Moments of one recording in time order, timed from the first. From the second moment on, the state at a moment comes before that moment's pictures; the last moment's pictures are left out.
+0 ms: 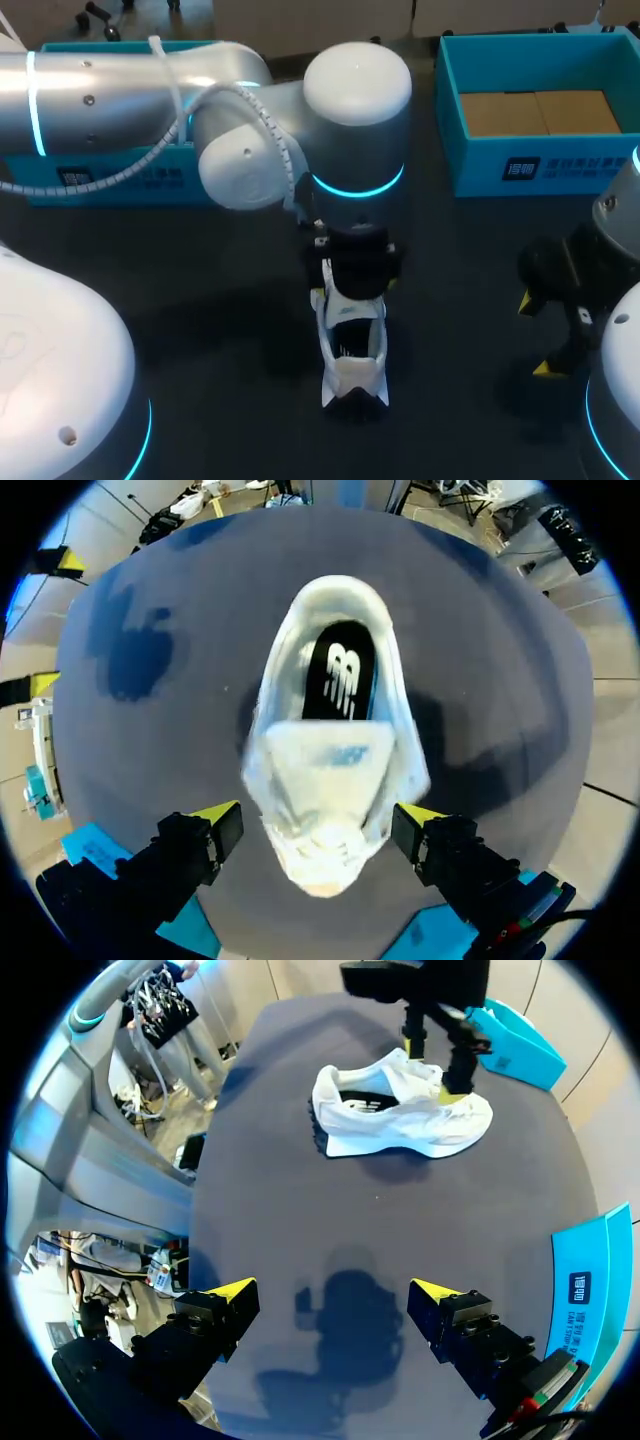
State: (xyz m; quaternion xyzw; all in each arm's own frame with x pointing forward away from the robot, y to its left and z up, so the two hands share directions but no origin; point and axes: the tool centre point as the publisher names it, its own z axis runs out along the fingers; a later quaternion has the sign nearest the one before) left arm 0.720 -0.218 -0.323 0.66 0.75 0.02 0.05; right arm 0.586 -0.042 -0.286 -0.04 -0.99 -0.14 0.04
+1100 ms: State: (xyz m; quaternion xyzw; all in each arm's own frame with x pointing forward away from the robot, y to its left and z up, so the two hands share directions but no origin) left arm 0.708 -0.197 -0.289 0.69 0.72 -0.04 0.02; right arm 0.586 -0.042 -0.286 -0.04 -0.99 -0.14 0.04
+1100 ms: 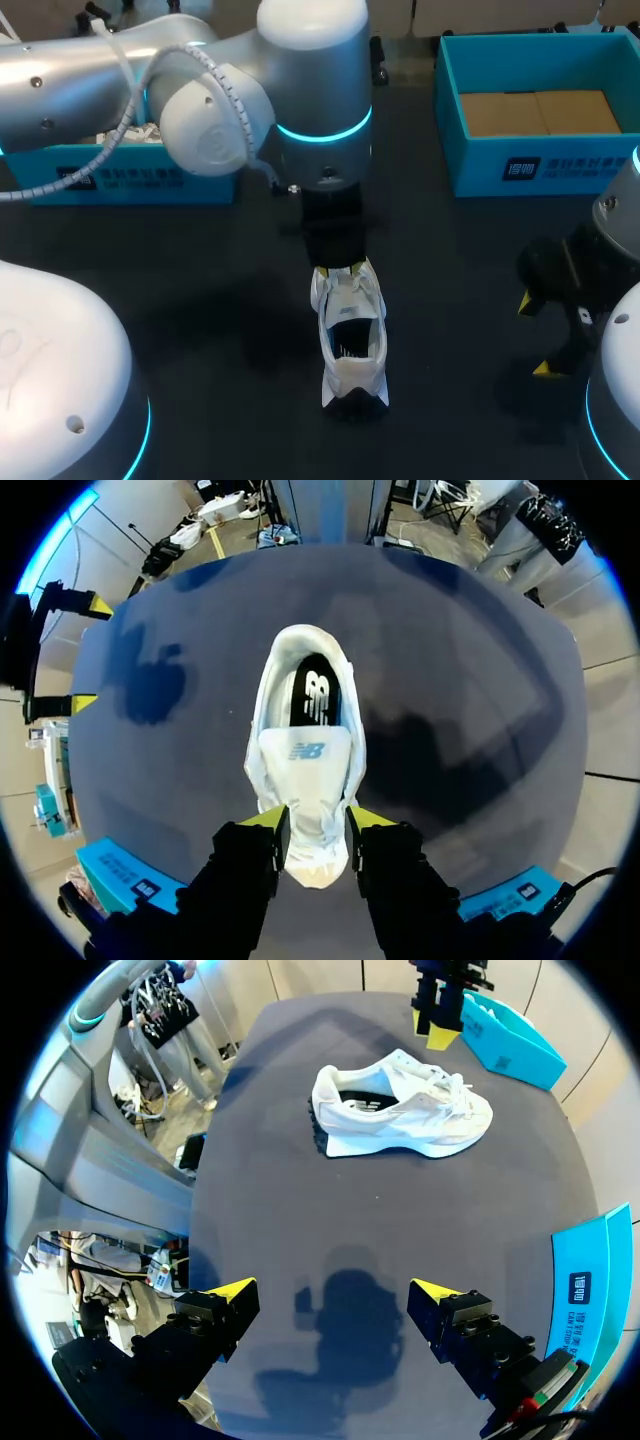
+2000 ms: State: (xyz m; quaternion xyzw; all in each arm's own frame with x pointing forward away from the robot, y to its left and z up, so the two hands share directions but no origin) left arm 0.683 -0.215 -0.325 0.71 0.71 -0.05 0.03; right arm 0.586 -0.042 -0.286 -0.04 -0.99 -0.14 0.04
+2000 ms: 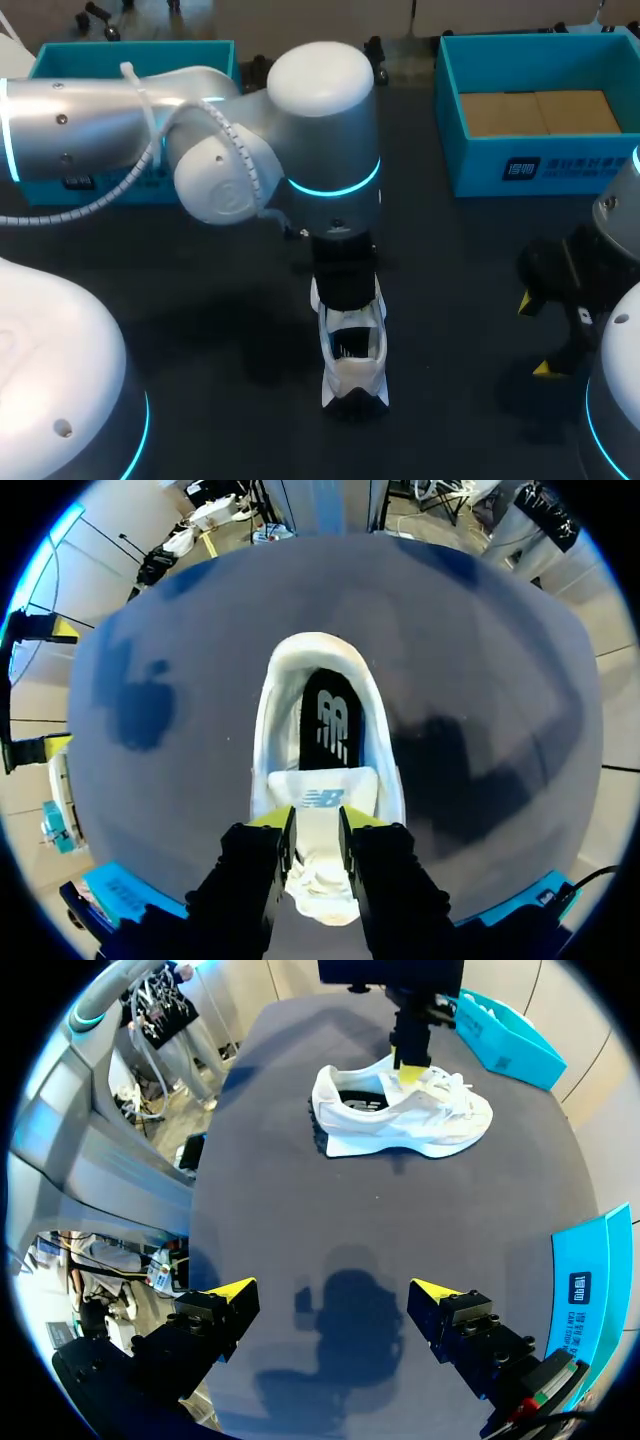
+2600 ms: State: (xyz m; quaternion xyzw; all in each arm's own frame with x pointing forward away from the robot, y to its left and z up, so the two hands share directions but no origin) left arm 0.668 -0.218 -0.343 0.70 0.71 -0.05 0.02; right arm 0.586 -0.042 -0.286 -0.04 -0.99 -0.14 0.04
